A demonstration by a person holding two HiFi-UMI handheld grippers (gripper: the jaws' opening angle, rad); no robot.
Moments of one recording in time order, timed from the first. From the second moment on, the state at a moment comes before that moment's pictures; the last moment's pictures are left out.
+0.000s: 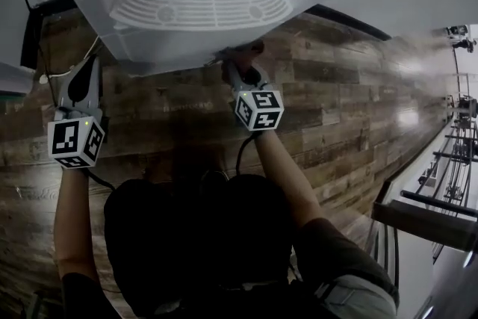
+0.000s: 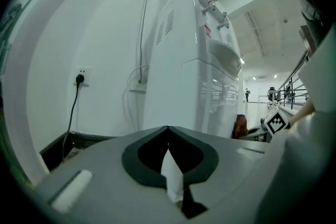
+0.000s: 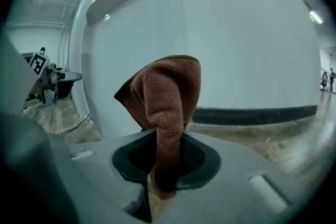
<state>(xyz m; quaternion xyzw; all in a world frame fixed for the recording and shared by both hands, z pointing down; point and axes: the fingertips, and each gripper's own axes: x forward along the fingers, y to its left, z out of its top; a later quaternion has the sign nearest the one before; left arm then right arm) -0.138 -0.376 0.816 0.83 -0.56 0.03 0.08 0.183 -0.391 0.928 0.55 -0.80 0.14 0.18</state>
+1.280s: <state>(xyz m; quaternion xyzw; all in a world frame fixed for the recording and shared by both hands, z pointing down) -0.156 -0.340 0.772 0.82 -0.56 0.00 0.04 -0.015 -0.360 0.780 0.44 -0.90 0.02 0.06</state>
